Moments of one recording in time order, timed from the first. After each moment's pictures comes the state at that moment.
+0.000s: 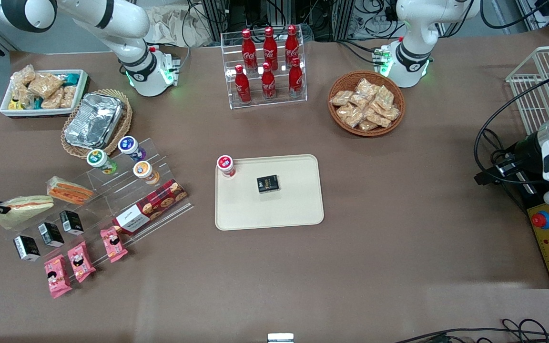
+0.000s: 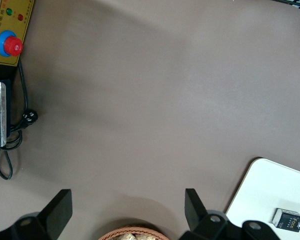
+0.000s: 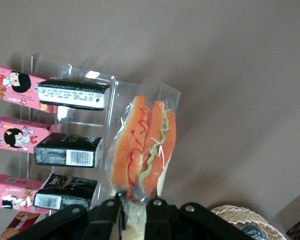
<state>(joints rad) -0.31 0.49 -0.17 -1.44 0.10 1.80 0.33</state>
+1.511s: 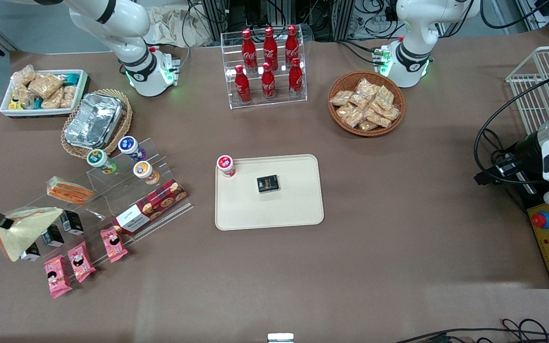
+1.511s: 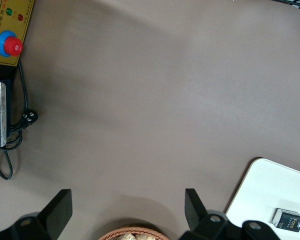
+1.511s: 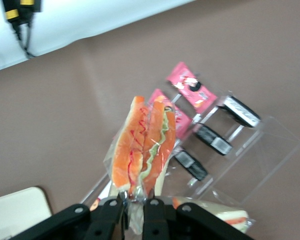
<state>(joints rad) -0.18 0.33 0.01 -1.34 0.12 1.78 0.09</state>
